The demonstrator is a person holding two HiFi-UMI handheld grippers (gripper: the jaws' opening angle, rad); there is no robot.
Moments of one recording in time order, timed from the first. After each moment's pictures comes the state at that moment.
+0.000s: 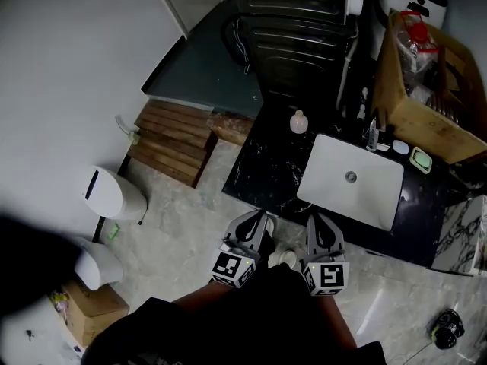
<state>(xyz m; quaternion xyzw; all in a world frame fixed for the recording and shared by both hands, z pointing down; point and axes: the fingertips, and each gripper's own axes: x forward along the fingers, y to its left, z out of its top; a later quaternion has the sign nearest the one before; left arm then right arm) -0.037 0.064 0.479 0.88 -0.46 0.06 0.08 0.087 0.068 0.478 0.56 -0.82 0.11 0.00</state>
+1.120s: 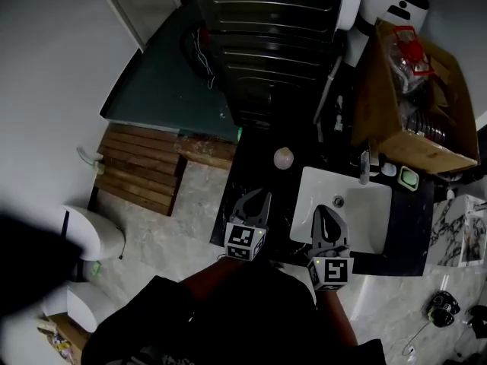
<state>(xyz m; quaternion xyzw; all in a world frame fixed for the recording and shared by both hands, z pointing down) -0.019 -0.176 0.536 0.90 -0.41 0.09 0.10 0.099 -0.105 0.458 0.65 -0.76 0.05 0.04</state>
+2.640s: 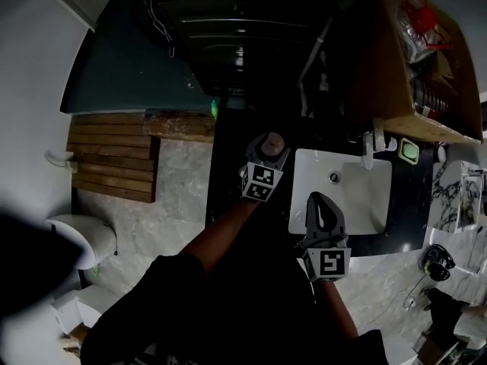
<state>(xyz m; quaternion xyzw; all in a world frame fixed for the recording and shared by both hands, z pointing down) 0.082 -0.326 0.677 0.93 -0.30 0.19 0.10 0.096 -0.172 0.512 0.67 -0.72 0.10 0.11</state>
